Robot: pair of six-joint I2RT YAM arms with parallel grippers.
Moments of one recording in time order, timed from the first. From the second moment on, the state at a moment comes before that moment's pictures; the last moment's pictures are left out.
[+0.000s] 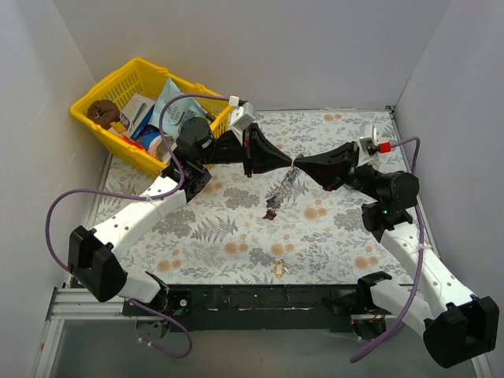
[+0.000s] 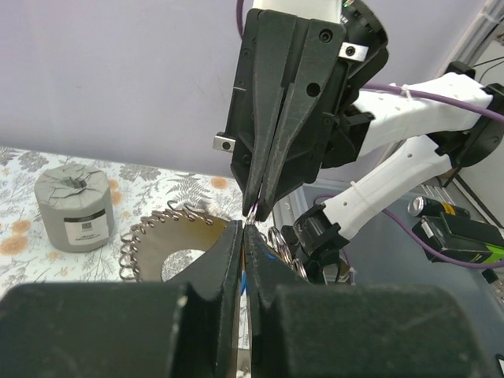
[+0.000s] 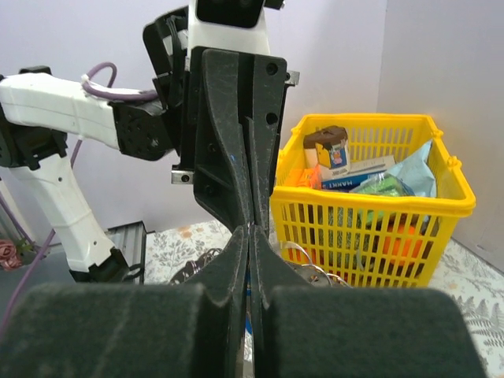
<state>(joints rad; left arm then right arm) -0.66 1.41 1.26 0.41 0.93 -0.43 0.36 0.93 0.72 0.86 -0.85 0.61</state>
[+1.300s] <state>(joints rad) -0.73 1.14 1.17 -0.08 0.52 0.30 0.36 0.91 0.83 0.41 -0.89 0.37</state>
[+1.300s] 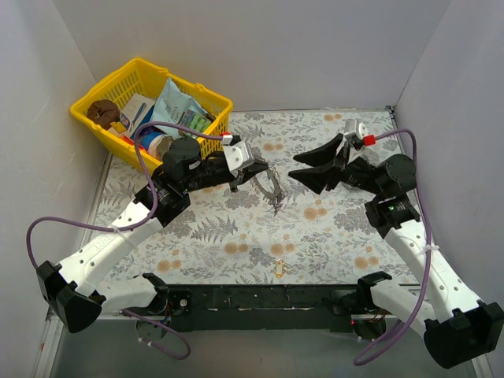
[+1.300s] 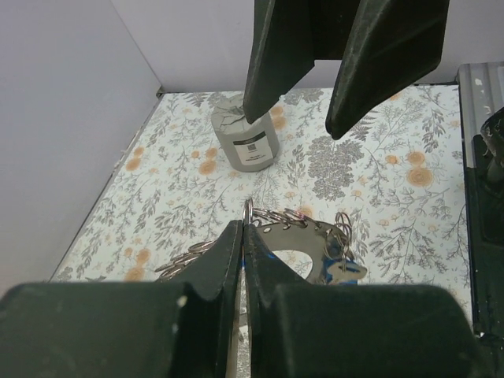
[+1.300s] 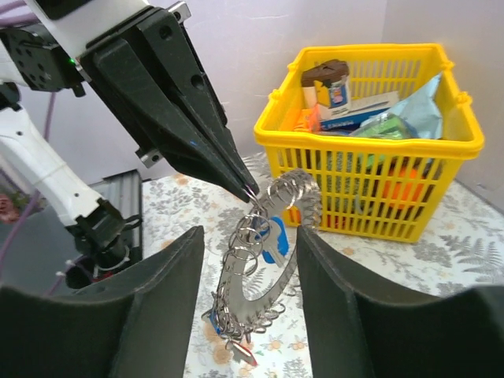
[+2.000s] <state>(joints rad) -0.75 1.15 1.17 -0.13 0.53 0.33 0.55 1.05 0.98 0.15 -0.82 0.14</state>
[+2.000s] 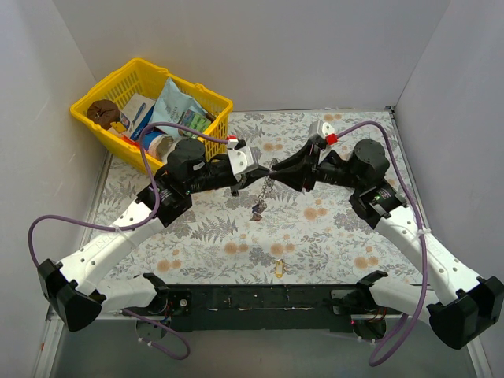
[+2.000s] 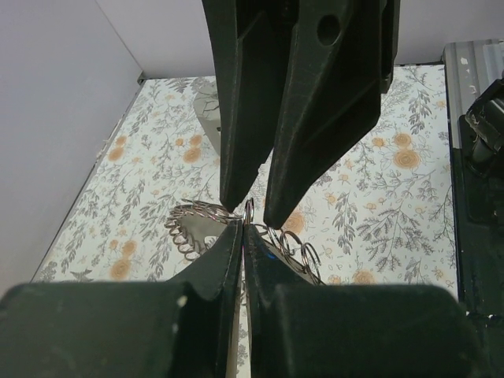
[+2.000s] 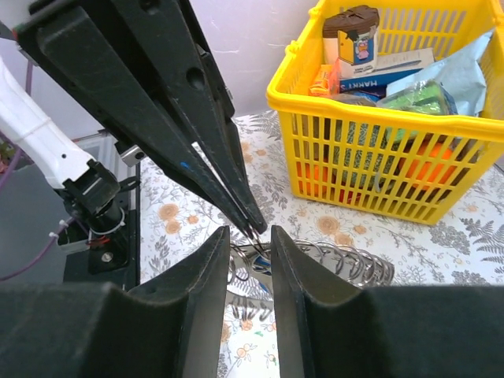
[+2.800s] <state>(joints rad) -0.75 1.15 1.17 -0.10 0.52 0.29 0.55 1.02 0.93 0.13 -0.78 0.11</state>
